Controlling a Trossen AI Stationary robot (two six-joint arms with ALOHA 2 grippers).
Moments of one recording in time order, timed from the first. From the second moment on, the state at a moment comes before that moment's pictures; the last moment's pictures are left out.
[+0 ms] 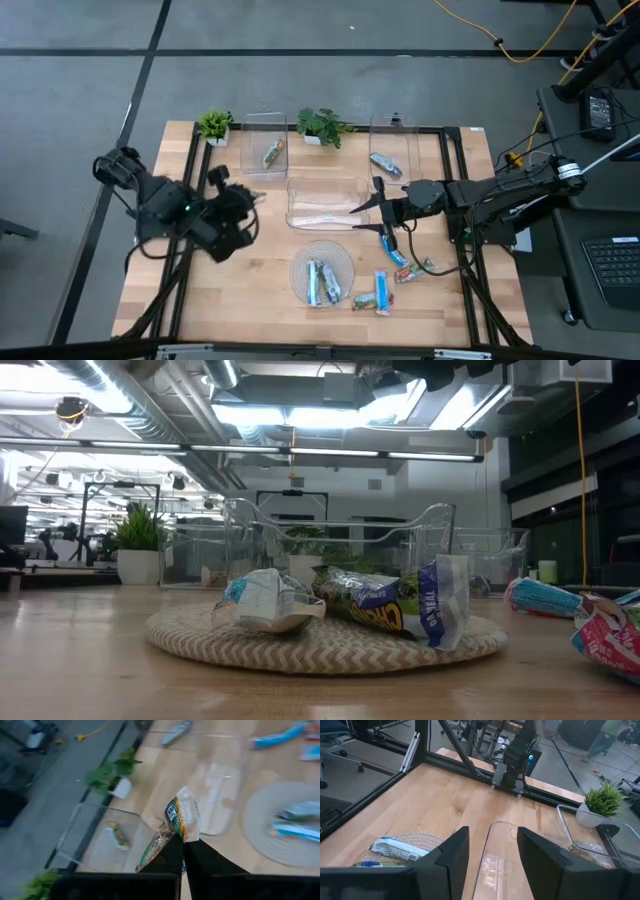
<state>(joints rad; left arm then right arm) -0.55 1.42 1.71 -1.57 -0.80 -0.77 0.18 1.15 0.78 0.08 0.04 -0.24</state>
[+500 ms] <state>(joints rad) -0.15 1.42 1.71 -1.57 -0.78 -0.54 0.18 1.15 0.78 0.08 0.04 -0.24</state>
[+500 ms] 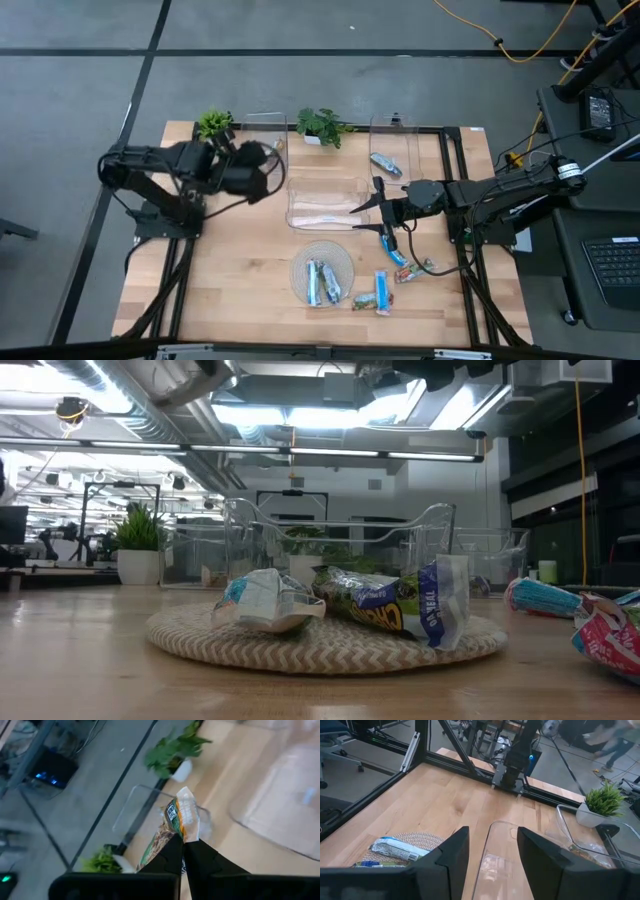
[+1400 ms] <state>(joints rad) 0.34 1.53 1.70 -1.31 -0.60 -0.09 0.18 1.15 0.78 0.07 0.04 -0.27</state>
